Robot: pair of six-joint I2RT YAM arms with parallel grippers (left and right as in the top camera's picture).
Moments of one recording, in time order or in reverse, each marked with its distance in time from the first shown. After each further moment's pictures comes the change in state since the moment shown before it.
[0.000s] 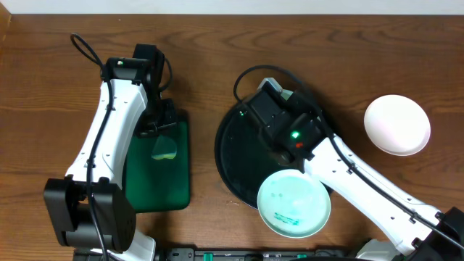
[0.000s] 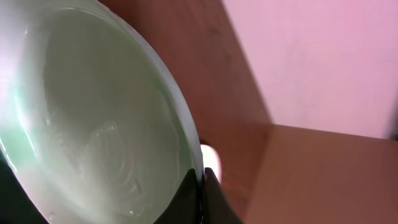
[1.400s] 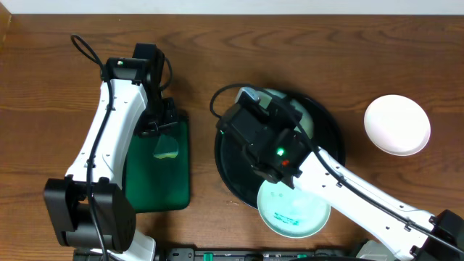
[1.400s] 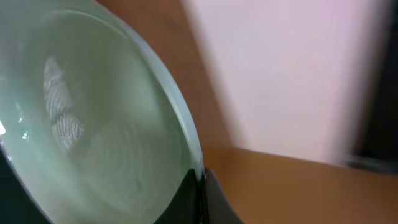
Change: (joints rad) left arm 0.000 0.000 0.000 0.011 0.023 0.000; right arm 0.121 -0.001 0.001 0.075 0.011 -0.019
